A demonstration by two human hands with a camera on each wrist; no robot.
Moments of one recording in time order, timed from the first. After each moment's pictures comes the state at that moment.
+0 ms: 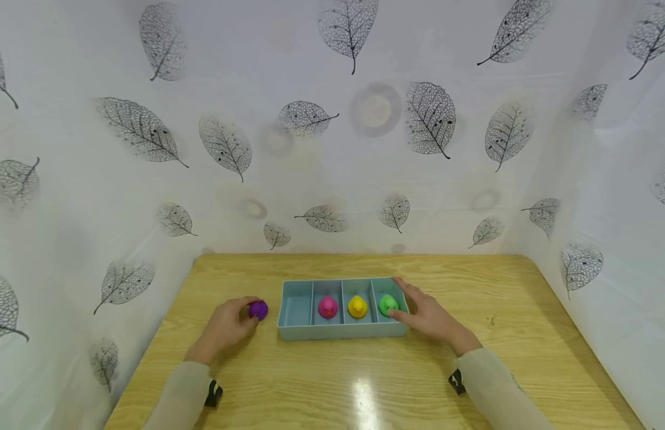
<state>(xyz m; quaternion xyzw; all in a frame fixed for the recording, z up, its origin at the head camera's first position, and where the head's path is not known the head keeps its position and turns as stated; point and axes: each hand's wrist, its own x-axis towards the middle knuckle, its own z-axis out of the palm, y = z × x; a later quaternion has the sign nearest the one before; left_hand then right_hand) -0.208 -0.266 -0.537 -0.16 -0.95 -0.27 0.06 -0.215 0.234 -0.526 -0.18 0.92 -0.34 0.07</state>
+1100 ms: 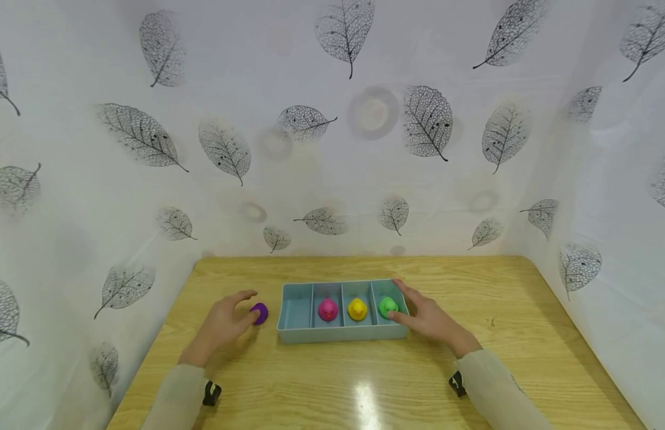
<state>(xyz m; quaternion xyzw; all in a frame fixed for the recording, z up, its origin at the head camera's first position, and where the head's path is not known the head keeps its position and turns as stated) -0.203 -0.262 -0.509 -0.15 -0.93 -0.32 0.07 -0.215 0.234 -0.526 -0.18 0.92 -0.34 0.08</state>
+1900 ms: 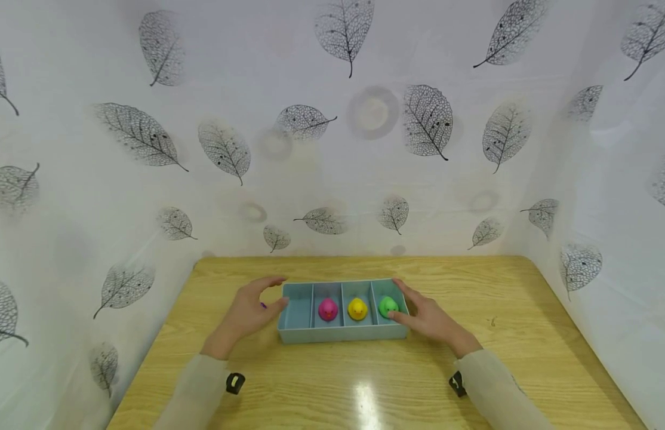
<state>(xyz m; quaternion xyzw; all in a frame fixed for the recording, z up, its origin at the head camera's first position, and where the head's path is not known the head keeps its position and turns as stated) -0.211 -0.203 -0.478 -0.24 -0.89 -0.36 0.12 -0.215 0.234 -0.527 -0.17 0.92 -0.35 0.08</state>
